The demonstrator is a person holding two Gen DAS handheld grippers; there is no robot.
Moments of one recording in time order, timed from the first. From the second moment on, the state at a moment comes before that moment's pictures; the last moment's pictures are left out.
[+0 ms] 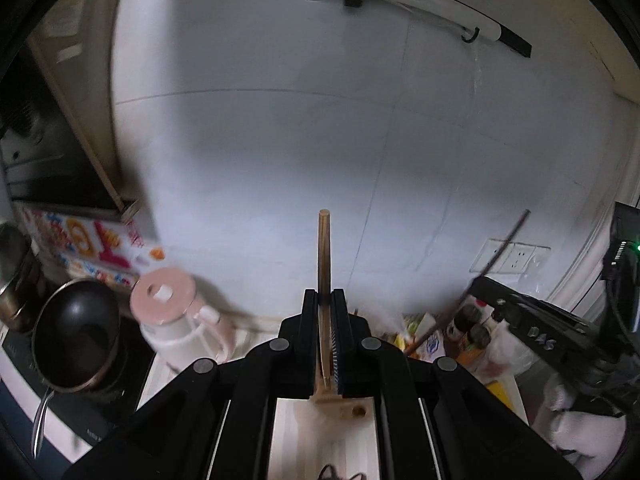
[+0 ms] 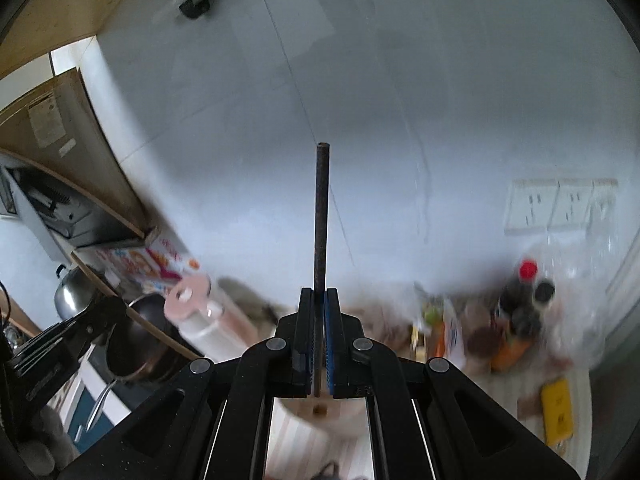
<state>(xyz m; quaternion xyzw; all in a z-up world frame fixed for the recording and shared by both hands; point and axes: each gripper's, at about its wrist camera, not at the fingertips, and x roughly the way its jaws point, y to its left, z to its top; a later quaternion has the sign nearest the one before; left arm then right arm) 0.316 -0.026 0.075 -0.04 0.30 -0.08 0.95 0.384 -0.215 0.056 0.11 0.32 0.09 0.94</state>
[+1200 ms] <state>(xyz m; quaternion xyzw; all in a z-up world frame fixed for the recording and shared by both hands) 0.331 -0.034 -0.069 0.01 0.42 0.04 0.91 0.388 -0.221 -0.065 0.00 0.42 -0.02 0.91</state>
